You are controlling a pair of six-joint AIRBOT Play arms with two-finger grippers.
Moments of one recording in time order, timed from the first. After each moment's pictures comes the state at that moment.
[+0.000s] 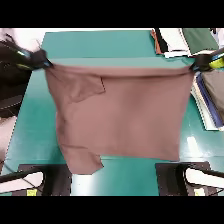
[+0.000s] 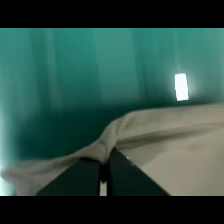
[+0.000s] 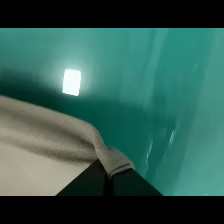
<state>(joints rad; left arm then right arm) 0.05 -1.37 1.56 1.10 -1.25 -1.48 -0.15 -1.38 1.63 -1.29 1.47 1.40</state>
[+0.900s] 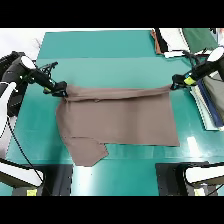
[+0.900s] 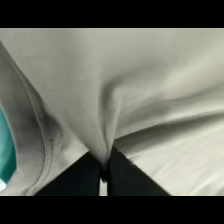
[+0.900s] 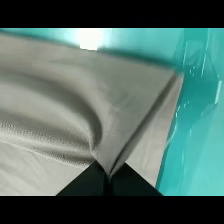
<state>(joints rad) 0.05 -1.65 1.46 1.15 -1.34 -1.41 -0.16 -1.56 1.48 -1.25 1.39 1.39</state>
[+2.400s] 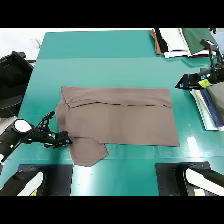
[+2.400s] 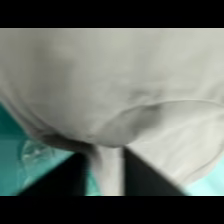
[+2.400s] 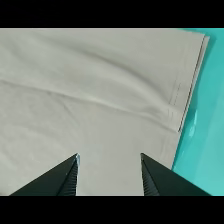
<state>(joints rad) 0.06 -0.85 0.36 0.98 -1.14 -1.47 -0.14 -1.15 1.32 -1.22 1.41 1.39</state>
